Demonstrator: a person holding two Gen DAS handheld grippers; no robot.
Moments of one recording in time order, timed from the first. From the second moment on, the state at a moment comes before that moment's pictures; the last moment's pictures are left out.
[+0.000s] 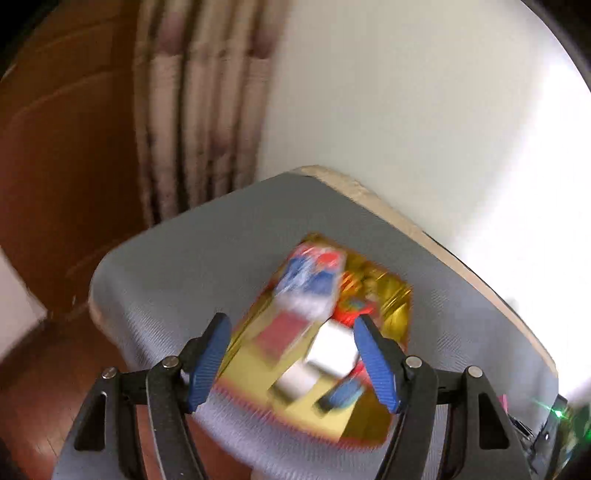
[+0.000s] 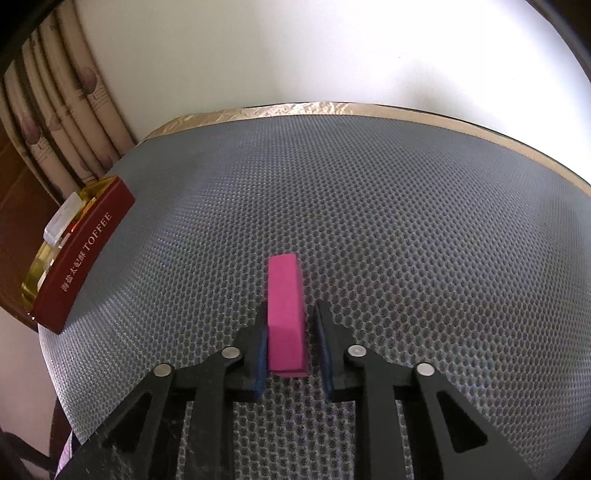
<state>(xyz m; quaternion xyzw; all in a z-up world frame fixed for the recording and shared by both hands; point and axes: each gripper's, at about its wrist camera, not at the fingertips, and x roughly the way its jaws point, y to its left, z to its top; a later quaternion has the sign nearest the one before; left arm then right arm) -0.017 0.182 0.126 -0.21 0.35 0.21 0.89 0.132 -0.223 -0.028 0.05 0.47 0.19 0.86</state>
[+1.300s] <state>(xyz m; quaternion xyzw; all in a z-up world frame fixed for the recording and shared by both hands) -0.048 0.156 0.027 -0.18 0.51 0.14 0.83 0.152 -0.150 -0.010 -0.03 0.55 0.18 0.82</state>
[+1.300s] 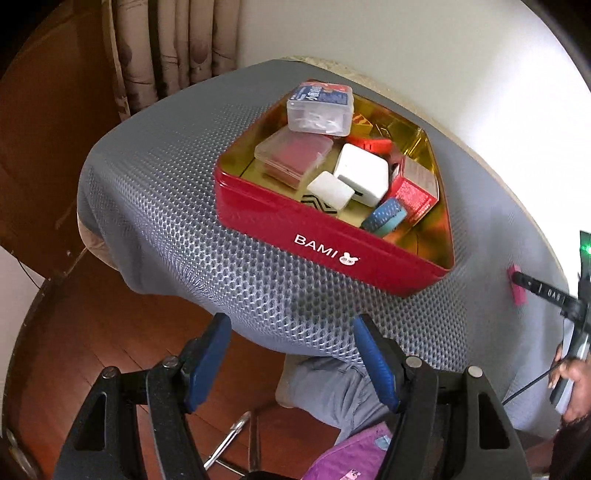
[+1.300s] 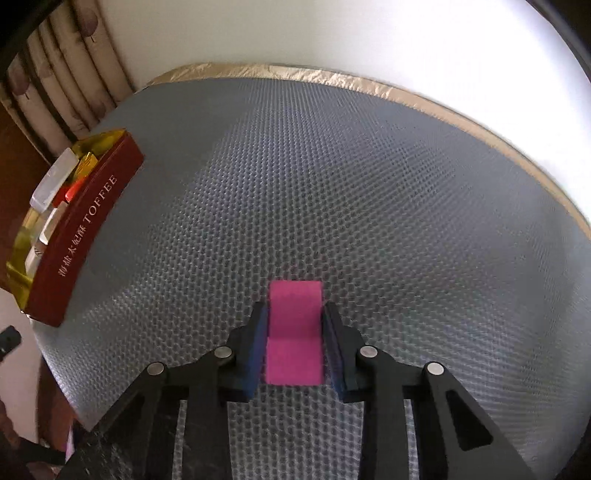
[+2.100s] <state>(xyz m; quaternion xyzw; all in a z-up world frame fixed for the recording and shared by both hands) -0.058 0.161 0.050 -0.12 0.43 0.21 0.87 0.161 0.021 0.081 0.06 0.51 0.39 0.77</state>
